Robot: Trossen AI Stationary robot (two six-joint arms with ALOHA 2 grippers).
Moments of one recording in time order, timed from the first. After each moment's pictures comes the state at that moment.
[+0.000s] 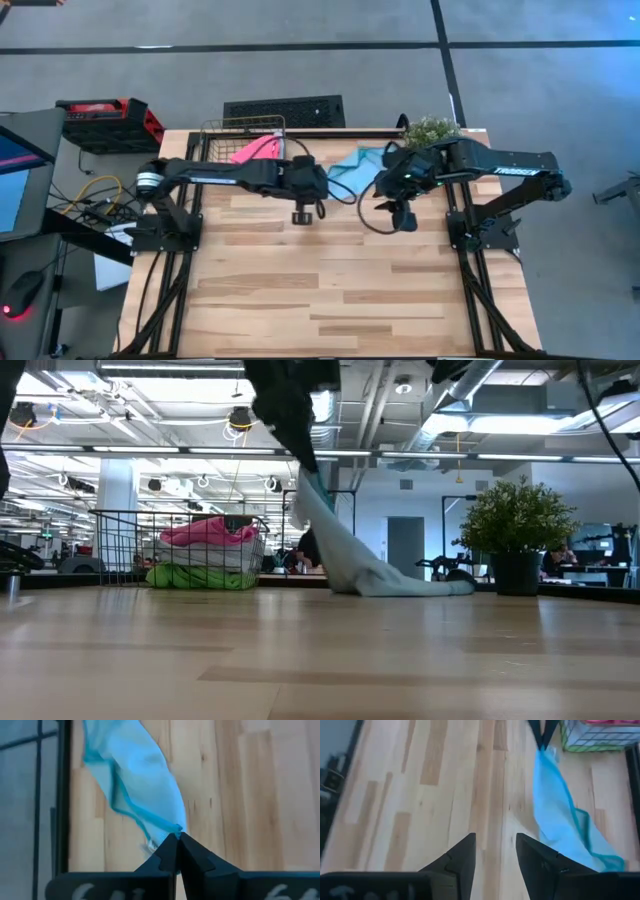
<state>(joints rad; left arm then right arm) 0.06 1.75 1.54 -0.83 -0.26 0.23 0.02 1.34 1.50 -1.13 -0.05 -0.11</state>
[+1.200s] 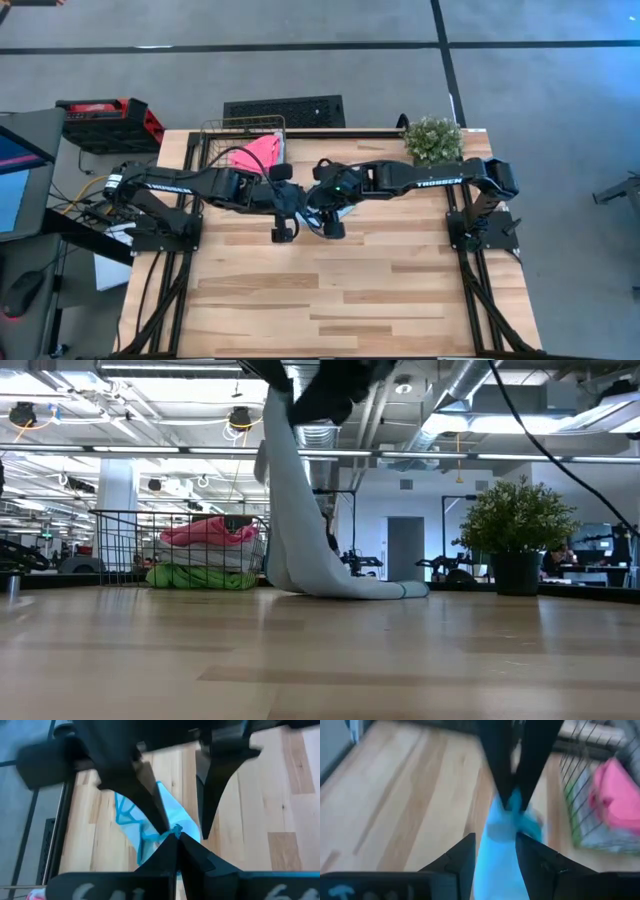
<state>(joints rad) -0.13 1.52 1.54 -0.93 -0.32 0.02 0.00 1.75 1.49 -0.45 -0.11 -0.25</state>
